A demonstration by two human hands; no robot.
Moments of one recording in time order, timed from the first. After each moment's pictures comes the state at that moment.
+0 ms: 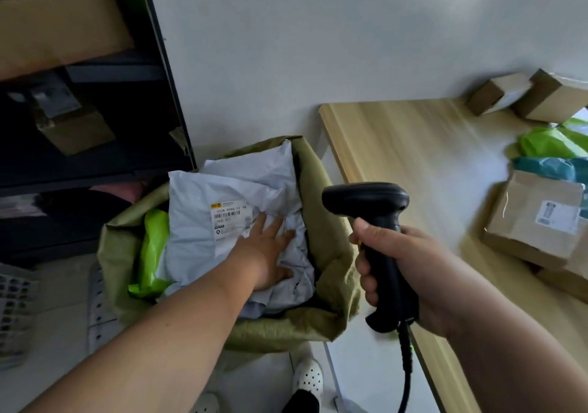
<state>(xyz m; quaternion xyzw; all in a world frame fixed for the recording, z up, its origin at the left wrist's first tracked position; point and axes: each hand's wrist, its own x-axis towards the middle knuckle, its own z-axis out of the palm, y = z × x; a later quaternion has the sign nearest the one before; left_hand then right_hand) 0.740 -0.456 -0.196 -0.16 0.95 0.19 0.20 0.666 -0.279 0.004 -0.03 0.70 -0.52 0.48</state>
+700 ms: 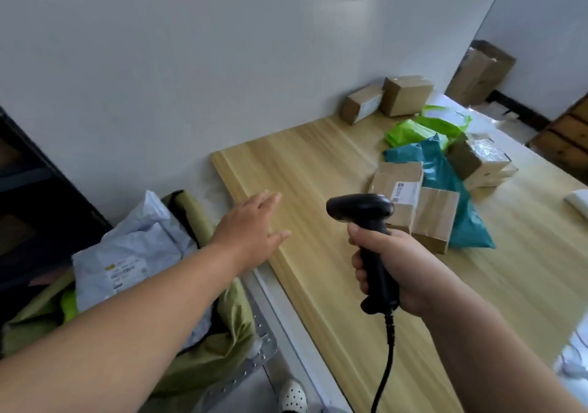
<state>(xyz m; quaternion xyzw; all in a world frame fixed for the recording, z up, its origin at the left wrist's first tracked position) 0.637 -0.341 -0.002 -0.09 0.98 0.19 0.05 0.596 -0.110 0.062 0.05 0.70 -0.61 0.37</state>
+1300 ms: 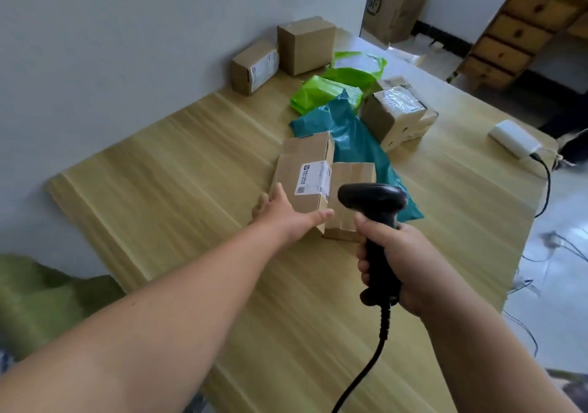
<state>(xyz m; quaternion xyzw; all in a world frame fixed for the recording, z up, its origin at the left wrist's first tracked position) 0.433 -0.144 -0.068 -0.21 0.87 0.39 0.21 0.484 0.031 0.008 0.19 0.68 -0.67 0.24</state>
